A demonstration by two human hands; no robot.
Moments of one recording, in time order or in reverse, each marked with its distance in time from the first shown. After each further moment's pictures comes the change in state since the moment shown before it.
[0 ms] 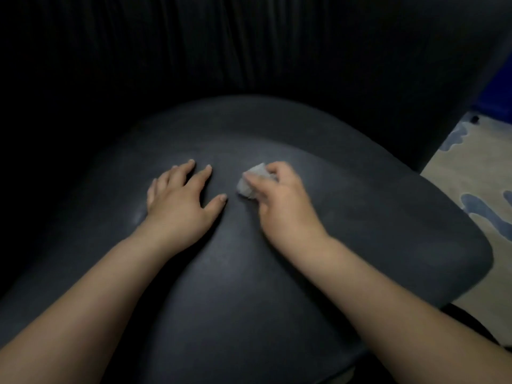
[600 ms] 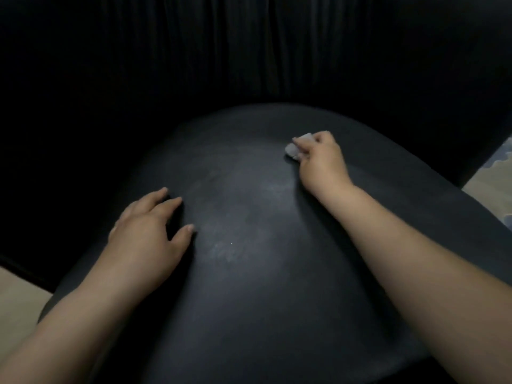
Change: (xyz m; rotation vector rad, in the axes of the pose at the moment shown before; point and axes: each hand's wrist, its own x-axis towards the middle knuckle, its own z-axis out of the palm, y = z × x) left_hand -0.071 -0.054 -0.051 0.013 0.040 -0.171; right_hand 0.084 0.021 0.003 -0.035 0.082 0.147
